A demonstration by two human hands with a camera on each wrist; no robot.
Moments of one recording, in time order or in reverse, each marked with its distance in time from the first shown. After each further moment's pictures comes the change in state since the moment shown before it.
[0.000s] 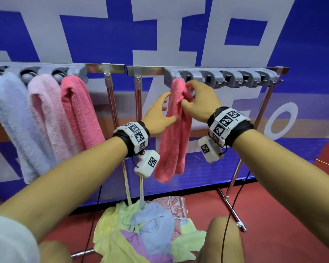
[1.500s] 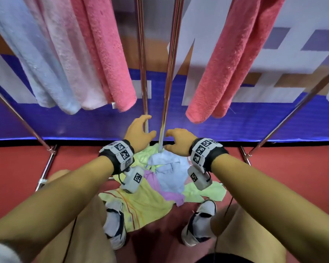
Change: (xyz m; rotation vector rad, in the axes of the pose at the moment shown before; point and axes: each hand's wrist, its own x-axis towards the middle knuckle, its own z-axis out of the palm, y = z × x) left_hand -0.192 -0.230 0.023 0.224 0.063 -0.514; right_hand -0.172 0.020 0.273 -0.062 -0.940 -0.006
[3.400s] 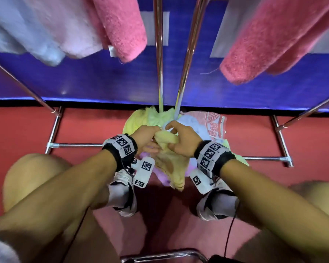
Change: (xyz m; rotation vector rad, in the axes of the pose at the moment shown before) left_hand -0.019 -0.102 0.068 -0.550 -0.352 -0.847; right_hand 0.041 0.015 0.143 0.457 -0.063 -0.048
